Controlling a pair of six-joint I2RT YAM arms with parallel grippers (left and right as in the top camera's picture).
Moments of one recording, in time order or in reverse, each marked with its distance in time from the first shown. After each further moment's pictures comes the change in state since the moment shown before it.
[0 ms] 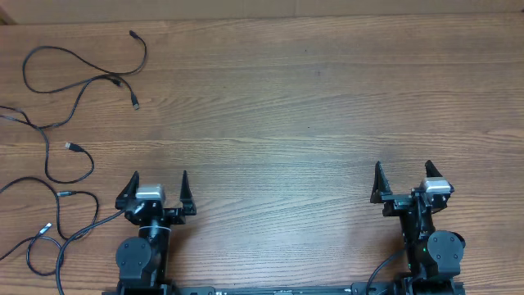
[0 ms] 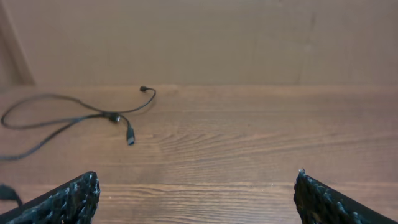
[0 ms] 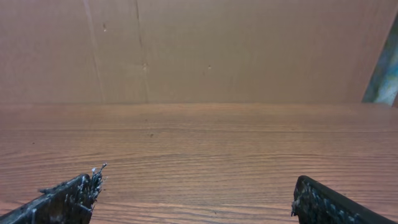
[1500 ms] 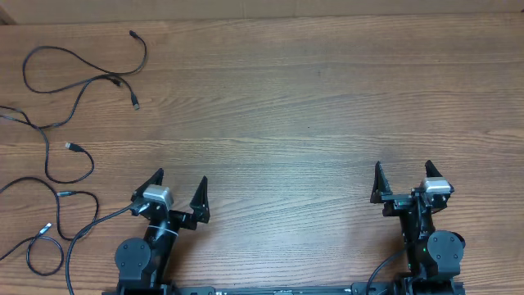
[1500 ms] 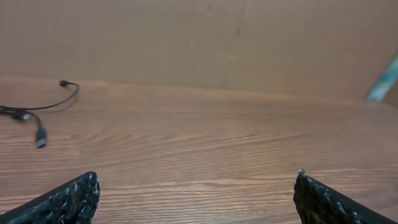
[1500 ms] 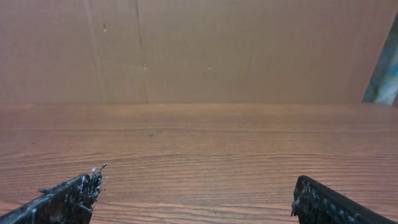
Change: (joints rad) left arm -0.002 0.000 0.000 0.021 0.256 -0.134; right arm 0.000 0.000 0.000 0.000 -0.001 0.000
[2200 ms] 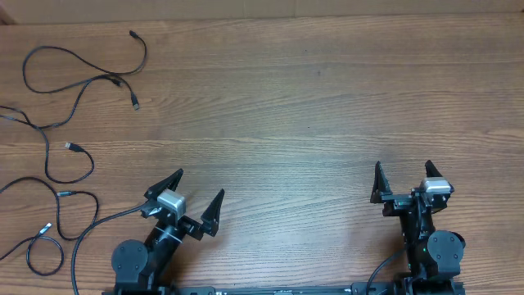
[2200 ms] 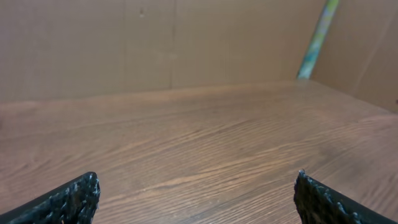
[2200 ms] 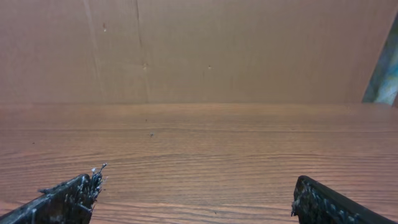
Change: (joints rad) left arm 0.000 0.000 0.041 -0.019 0.249 0.047; right arm 0.000 0.000 0.000 0.000 0.000 0.000
